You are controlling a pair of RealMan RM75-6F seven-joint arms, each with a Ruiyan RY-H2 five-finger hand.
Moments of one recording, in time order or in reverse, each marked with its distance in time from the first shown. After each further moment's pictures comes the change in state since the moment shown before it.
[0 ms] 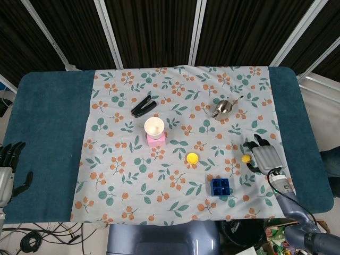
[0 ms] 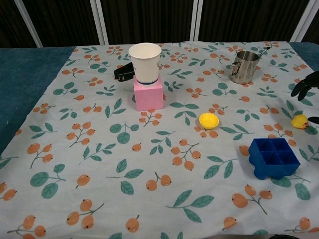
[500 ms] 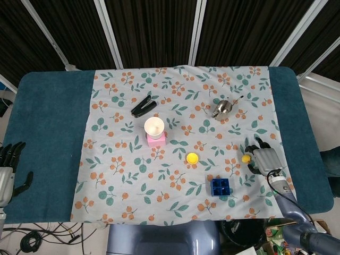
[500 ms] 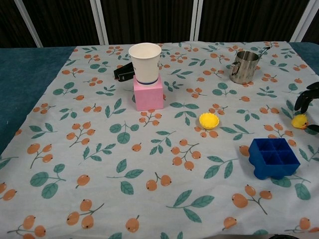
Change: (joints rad) left arm 0.000 -0.006 -0.002 -0.001 -0.007 0.000 0.013; right arm -0.016 -0.073 -0.002 0.125 -0.014 -0.032 0.049
